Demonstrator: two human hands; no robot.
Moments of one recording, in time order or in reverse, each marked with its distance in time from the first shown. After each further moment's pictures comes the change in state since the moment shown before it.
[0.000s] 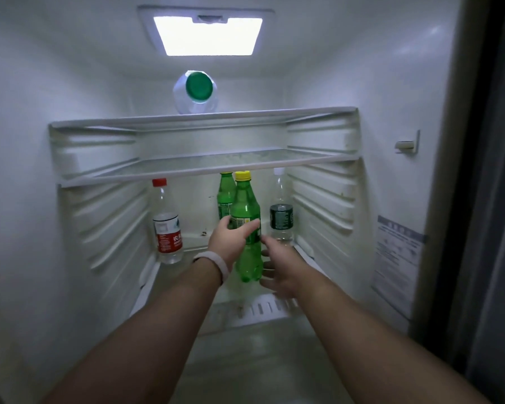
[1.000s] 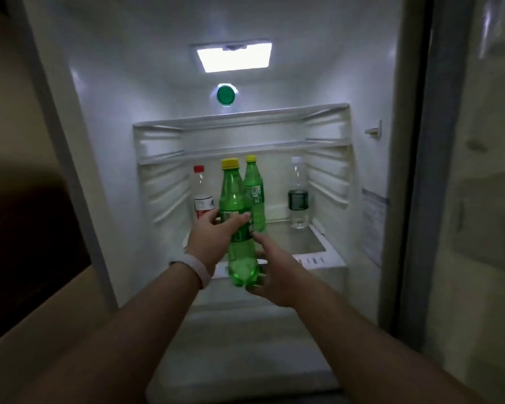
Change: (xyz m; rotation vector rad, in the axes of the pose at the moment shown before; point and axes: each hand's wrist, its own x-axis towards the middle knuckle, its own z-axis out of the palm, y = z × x) left_hand -0.168 0.042 -0.055 -0.087 0.125 0.129; right_hand -0.122 0.055 0.016 0.079 -0.298 0.065
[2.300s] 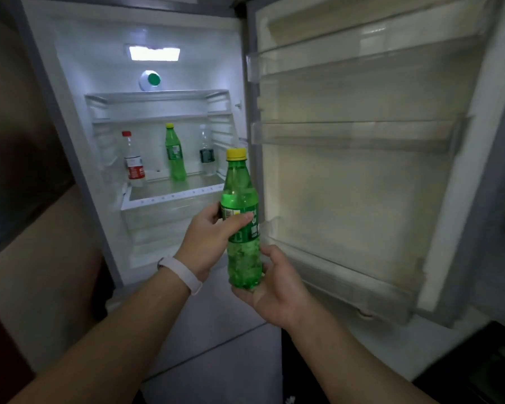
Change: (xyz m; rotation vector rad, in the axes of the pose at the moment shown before) left_hand -0.380 0.089 0.002 -0.132 -0.473 0.011; right_hand -0.403 0.189 0.049 0.459 0.227 -0.205
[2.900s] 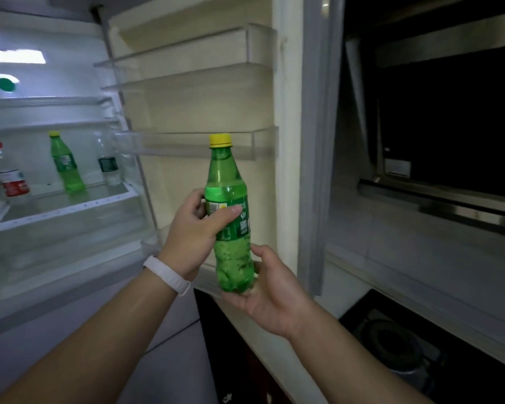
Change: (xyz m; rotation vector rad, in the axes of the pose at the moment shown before) left_hand -0.037 0.038 0.234 -0.119 -0.153 0.104; right_hand -0.167 -0.127 -0.129 0.004 0.116 -0.143
